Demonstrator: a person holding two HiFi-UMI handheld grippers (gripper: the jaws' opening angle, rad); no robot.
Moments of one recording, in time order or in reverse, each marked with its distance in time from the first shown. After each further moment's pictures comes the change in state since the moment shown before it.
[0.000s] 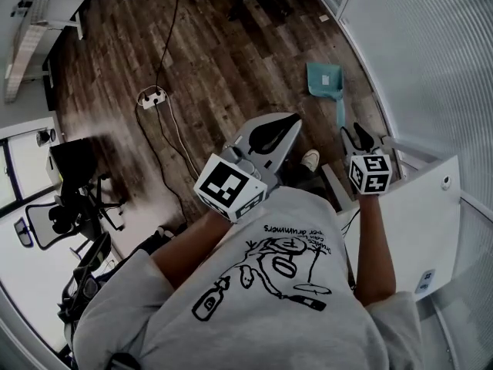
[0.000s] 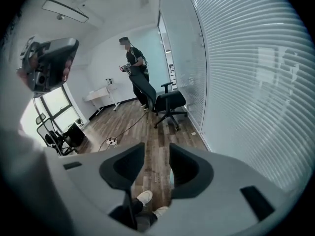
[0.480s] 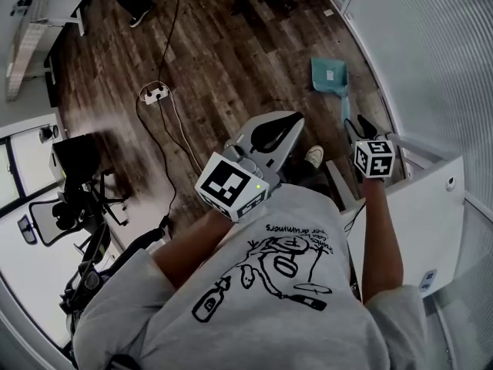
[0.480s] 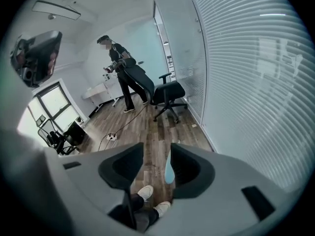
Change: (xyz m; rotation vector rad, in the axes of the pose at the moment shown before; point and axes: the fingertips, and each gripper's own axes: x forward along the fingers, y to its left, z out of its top) left arm 0.004 0.009 -0.007 -0.017 0.025 0.007; right arm 0.041 -0.025 -0.024 0.040 0.083 0.016
